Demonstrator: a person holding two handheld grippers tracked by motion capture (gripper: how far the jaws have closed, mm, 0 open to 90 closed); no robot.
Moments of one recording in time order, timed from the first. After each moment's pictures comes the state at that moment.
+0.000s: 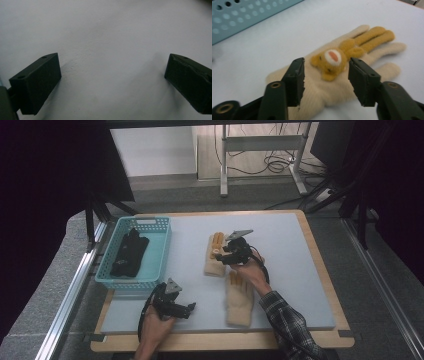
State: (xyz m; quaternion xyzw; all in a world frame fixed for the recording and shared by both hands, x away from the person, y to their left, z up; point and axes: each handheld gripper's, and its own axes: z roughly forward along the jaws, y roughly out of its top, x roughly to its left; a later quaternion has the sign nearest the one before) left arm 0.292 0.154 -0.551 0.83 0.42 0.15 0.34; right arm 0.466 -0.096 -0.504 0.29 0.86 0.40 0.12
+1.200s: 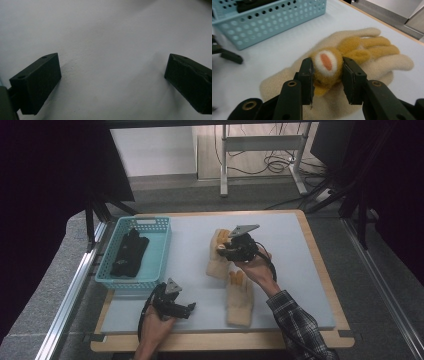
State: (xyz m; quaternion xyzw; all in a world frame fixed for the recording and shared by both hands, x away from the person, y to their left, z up) left arm 0.292 0.154 -0.551 0.83 0.42 0.15 0.34; right arm 0.430 -0.108 -0.443 0.25 0.86 0.42 0.14
